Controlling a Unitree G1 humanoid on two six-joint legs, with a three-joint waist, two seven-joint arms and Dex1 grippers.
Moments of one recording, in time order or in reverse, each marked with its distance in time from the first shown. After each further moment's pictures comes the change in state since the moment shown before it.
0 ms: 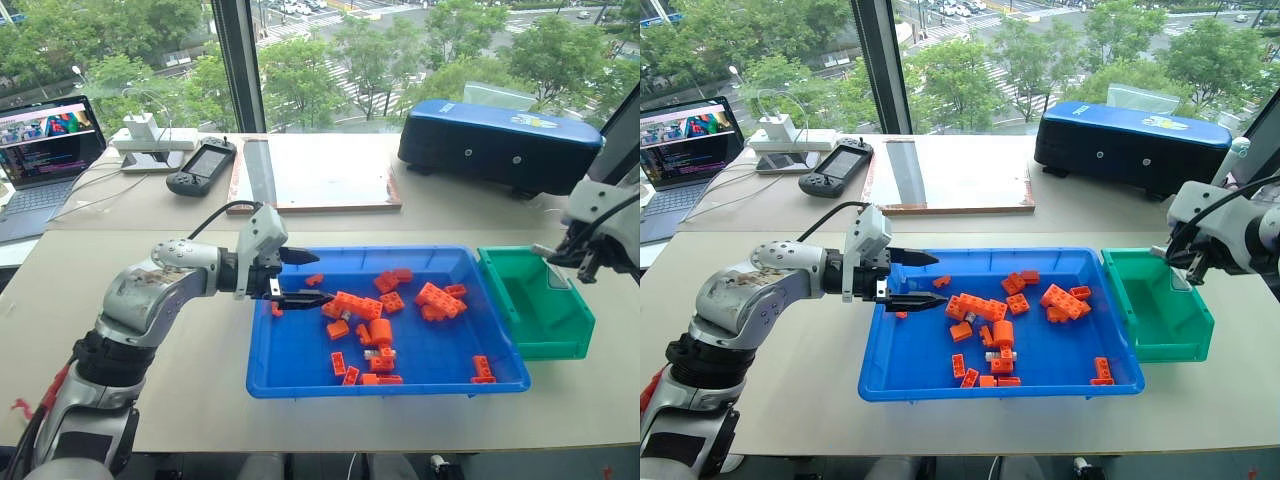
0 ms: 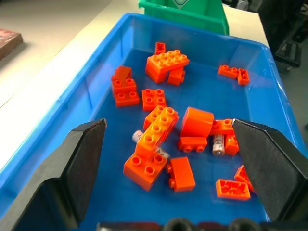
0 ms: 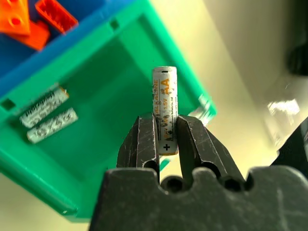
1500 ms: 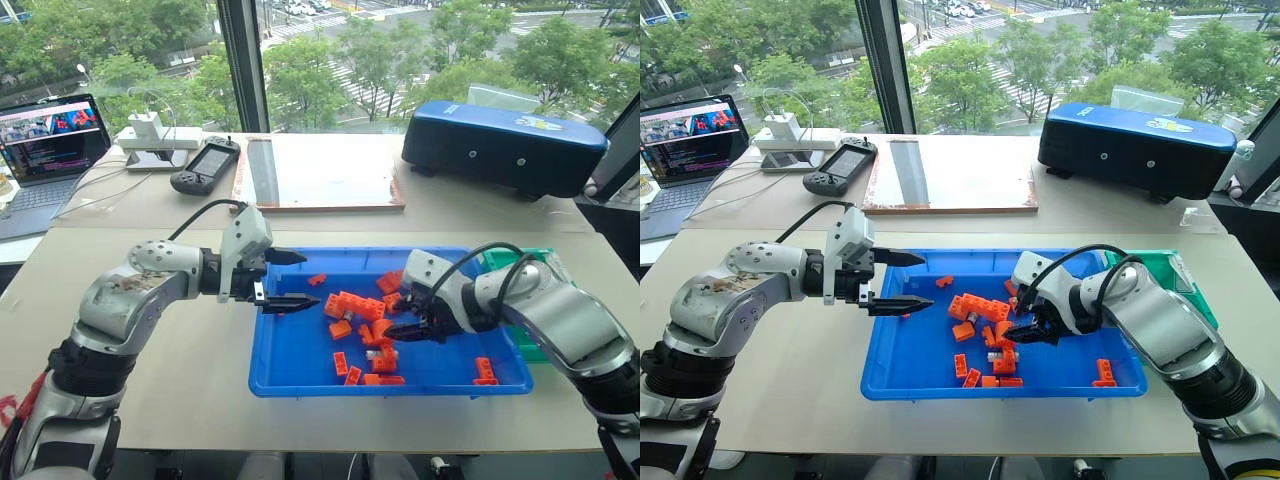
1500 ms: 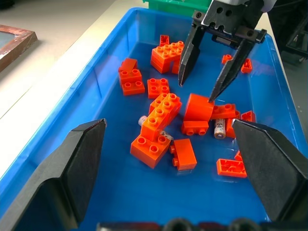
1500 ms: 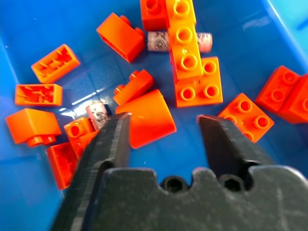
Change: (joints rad) left arm 0.064 0.078 0.047 -0.057 -0.009 -0.014 -0.024; right arm -0.079 0.437 0.266 -0.476 0.351 0.450 -0.253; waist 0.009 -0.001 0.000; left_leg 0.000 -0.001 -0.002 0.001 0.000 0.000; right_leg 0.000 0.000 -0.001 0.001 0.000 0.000
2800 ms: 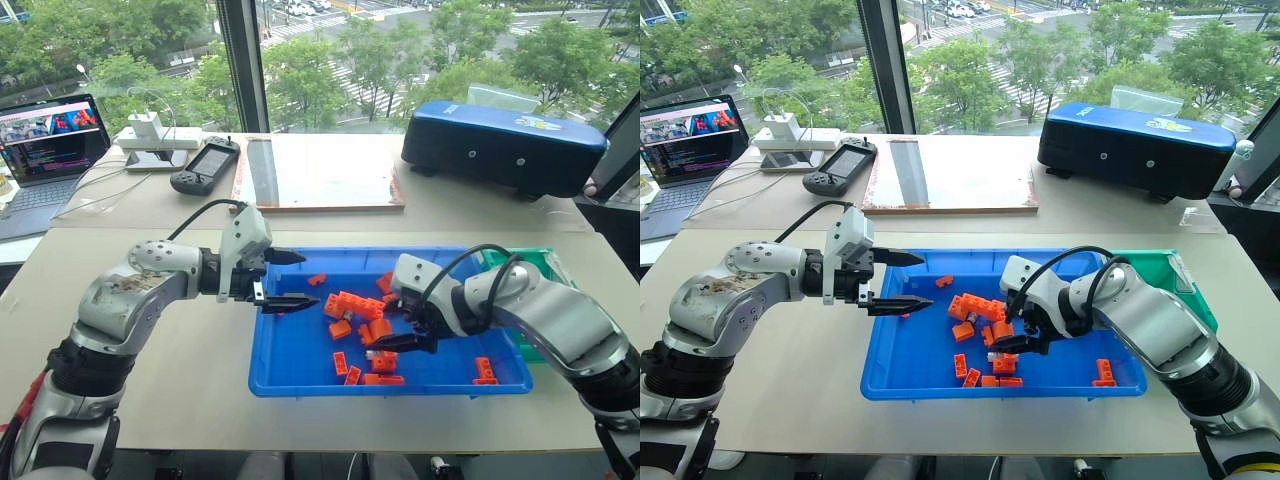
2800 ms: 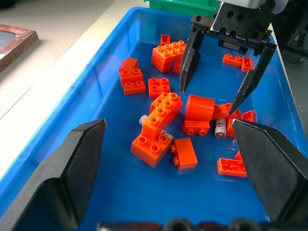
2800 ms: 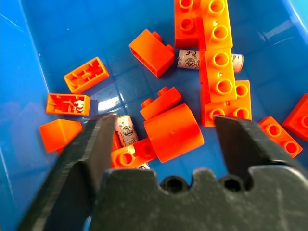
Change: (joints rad) left arm 0.000 0.002 0.000 0.000 0.000 0.000 0.001; right arm -0.049 -0.003 0.031 -0.034 0.074 0.008 -0.033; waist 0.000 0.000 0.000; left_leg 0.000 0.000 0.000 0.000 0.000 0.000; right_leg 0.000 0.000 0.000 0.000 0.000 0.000
